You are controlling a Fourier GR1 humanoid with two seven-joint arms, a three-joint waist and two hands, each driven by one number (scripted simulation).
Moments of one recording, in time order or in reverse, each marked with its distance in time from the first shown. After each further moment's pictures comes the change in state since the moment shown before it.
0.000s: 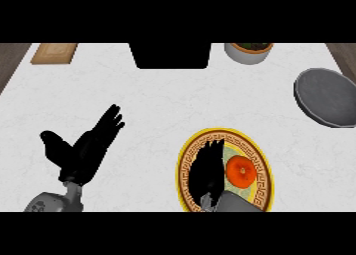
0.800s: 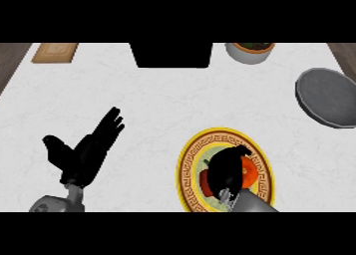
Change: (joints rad) left arm 0.025 -0.048 0.045 0.026 -0.056 -0.059 -0.016; right arm 0.062 -0.075 -0.069 -0.003 0.212 0.017 -0.125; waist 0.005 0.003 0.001
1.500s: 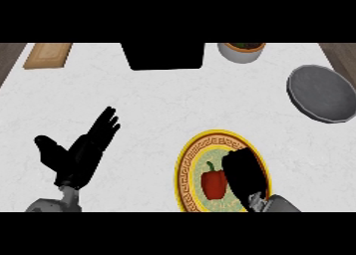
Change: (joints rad) left arm 0.021 -0.013 0.033 -0.052 -0.014 0.008 0.045; right arm 0.124 -0.142 -0.092 -0.141 -0.060 -0.400 -0.294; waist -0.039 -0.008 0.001
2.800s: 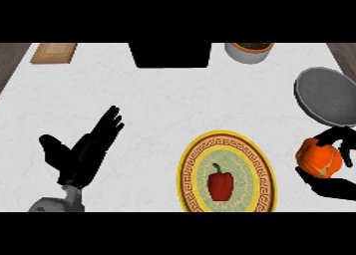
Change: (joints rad) left arm -0.008 -0.020 -0.002 -0.008 -0.027 -0.021 0.012; right arm 0.364 -0.190 -0.737 -0.253 -0.828 -0.619 -0.604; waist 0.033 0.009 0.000
